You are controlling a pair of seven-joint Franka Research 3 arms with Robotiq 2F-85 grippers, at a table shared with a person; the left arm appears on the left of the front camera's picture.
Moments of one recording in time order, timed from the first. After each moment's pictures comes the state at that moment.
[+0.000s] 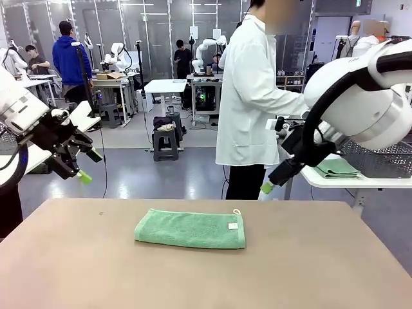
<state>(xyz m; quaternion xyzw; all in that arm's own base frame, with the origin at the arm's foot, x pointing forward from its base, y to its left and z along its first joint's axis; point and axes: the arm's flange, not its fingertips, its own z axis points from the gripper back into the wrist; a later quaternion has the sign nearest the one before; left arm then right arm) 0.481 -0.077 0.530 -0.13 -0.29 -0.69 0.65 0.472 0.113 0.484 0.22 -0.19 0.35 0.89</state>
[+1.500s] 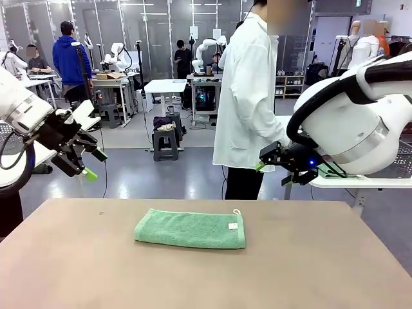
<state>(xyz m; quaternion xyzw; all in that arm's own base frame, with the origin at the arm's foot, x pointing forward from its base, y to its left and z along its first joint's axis) 0.500 -0.075 0.523 -0.17 -0.30 -0.68 0.65 0.471 0.111 0.472 0.29 -0.24 -0.07 0.92</state>
